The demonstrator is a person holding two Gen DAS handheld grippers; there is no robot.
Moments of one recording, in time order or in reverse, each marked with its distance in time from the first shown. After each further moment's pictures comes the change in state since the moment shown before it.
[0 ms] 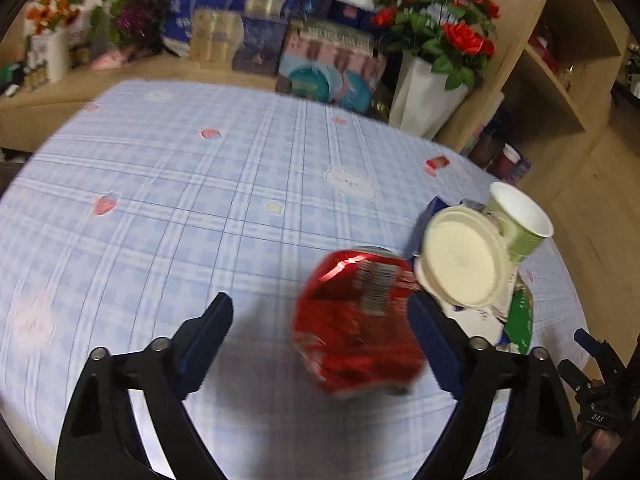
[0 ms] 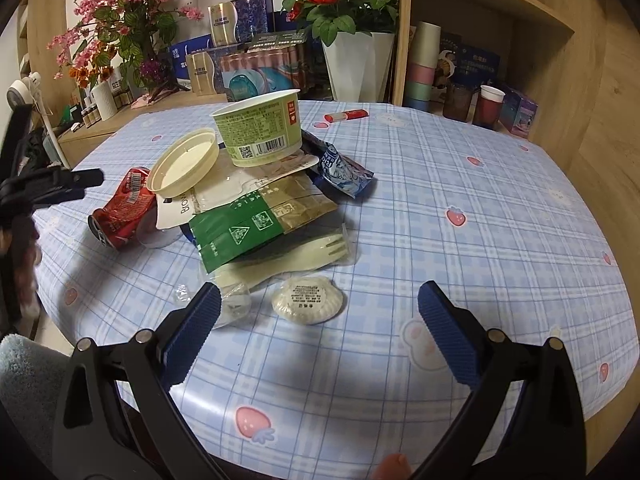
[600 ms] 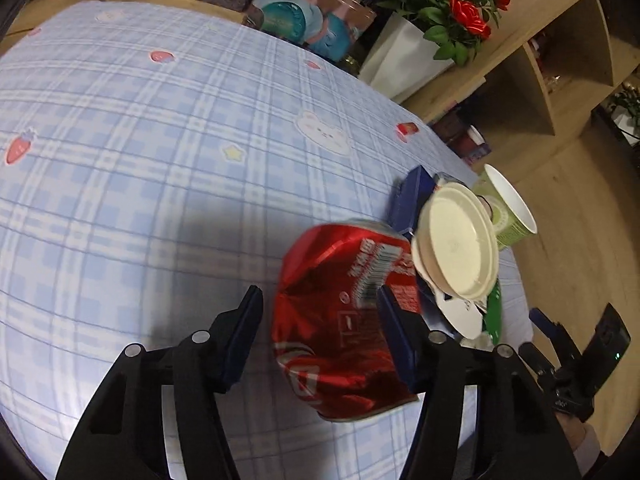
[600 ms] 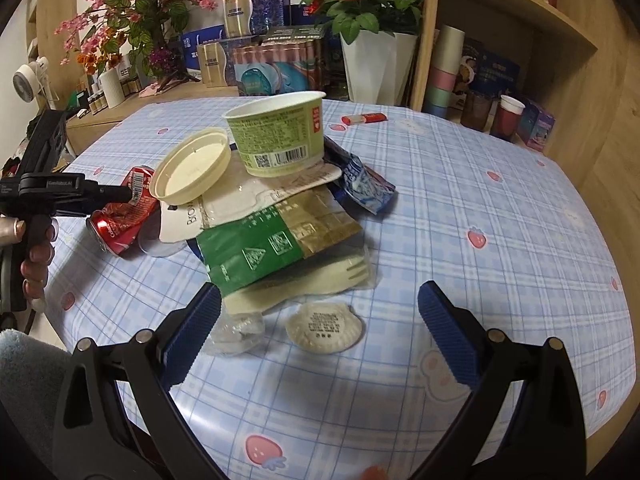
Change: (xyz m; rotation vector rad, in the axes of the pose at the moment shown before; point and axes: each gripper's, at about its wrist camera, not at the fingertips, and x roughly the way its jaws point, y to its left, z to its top) left arm 0.045 0.019 -0.002 -0.080 0.158 -0.269; right arm 0.019 0.017 0.020 -0.060 0.012 0.018
